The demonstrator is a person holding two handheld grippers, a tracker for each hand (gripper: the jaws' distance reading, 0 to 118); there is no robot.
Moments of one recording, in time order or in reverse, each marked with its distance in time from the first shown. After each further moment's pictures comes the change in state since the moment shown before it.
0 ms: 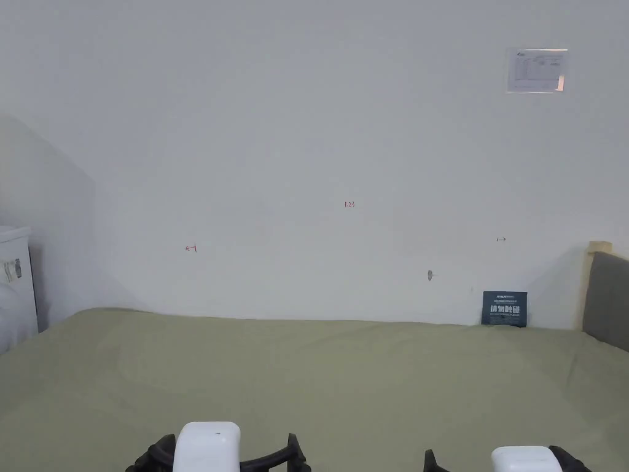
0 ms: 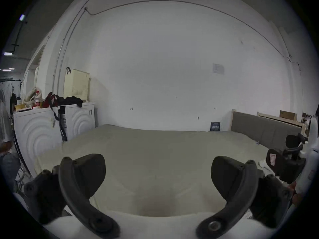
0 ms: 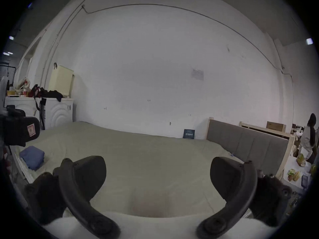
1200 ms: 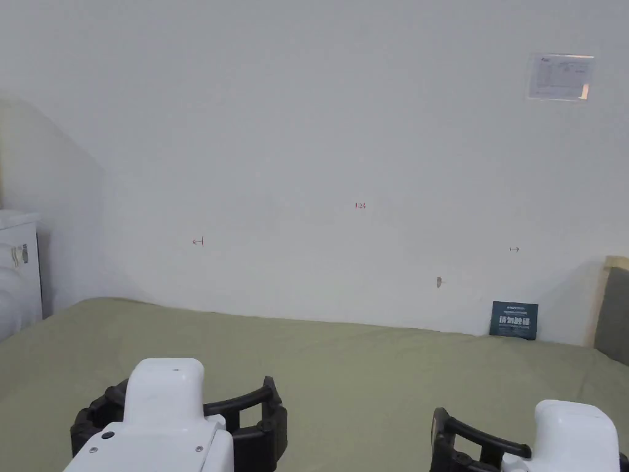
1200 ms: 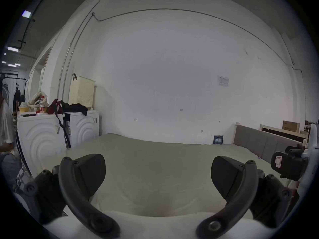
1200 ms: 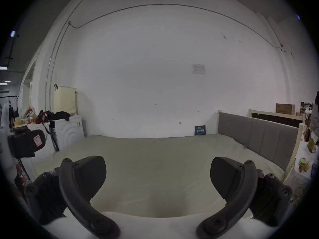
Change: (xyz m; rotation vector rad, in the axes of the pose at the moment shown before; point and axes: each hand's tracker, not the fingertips) left arm -0.022 0.060 0.016 0.086 0.034 0.044; right arm 0.021 0.068 -0.004 -0.030 0.102 -0.180
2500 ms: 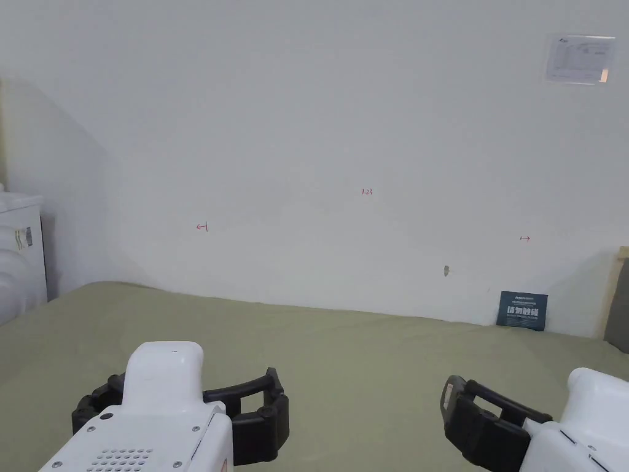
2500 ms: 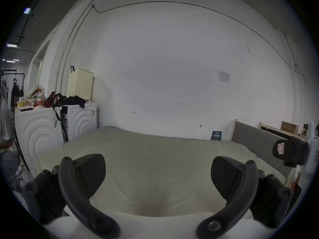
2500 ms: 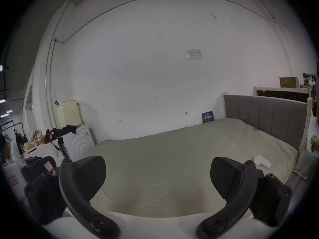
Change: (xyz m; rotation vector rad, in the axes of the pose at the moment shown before) left arm 0.008 0.002 -0.019 -0.070 -0.012 0.020; right arm 0.015 0.019 -0.022 -0.068 0.030 -0.174
